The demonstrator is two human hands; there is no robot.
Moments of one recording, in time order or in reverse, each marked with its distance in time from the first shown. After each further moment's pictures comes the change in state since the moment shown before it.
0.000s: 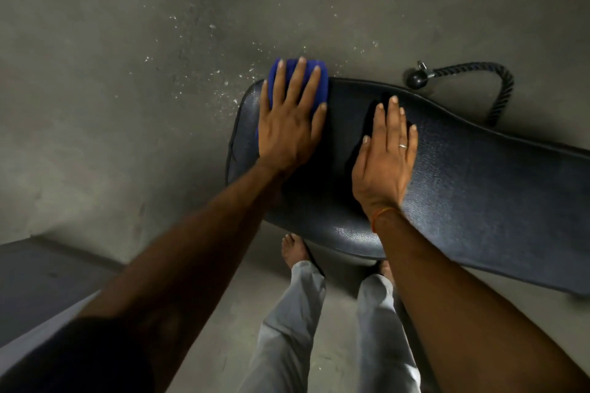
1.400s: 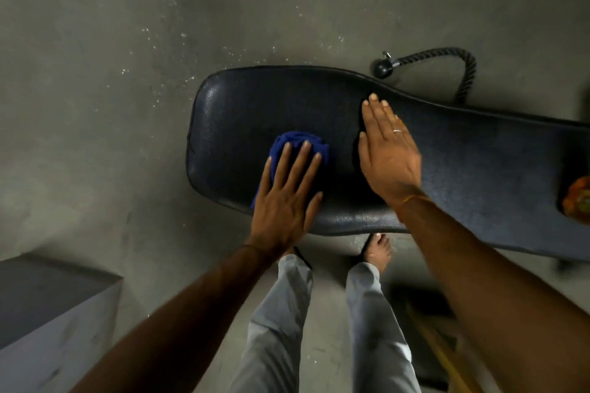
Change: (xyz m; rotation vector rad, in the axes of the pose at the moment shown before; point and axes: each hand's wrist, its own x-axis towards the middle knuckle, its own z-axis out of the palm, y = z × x) left_hand -0.149 0.080 0.048 0.102 -0.051 0.206; right_hand -0.005 0.110 -0.039 -0.056 -0.162 -0.199
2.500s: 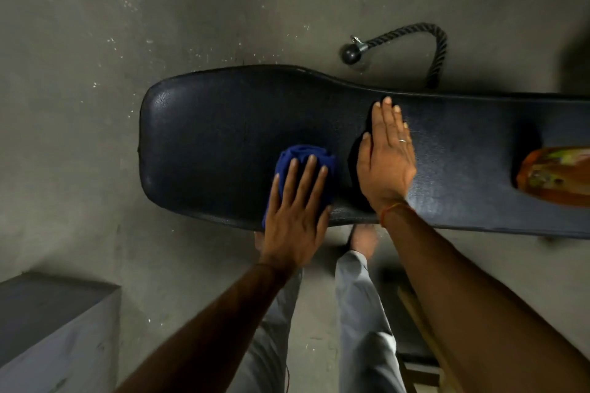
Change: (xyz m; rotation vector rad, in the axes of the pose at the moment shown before) left_hand 0.005 0.102 0.020 -0.029 -0.058 0.011; right_hand -0.036 0.068 -0.006 0.144 0.177 0.303
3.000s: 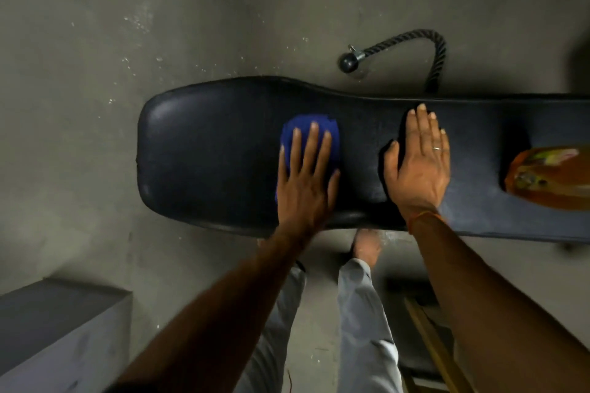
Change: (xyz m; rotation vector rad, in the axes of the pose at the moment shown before) left_hand 0.070 0.041 -0.008 -0.011 0.070 -0.086; right_hand 0.005 0.076 -0.028 -0.076 0.027 0.033
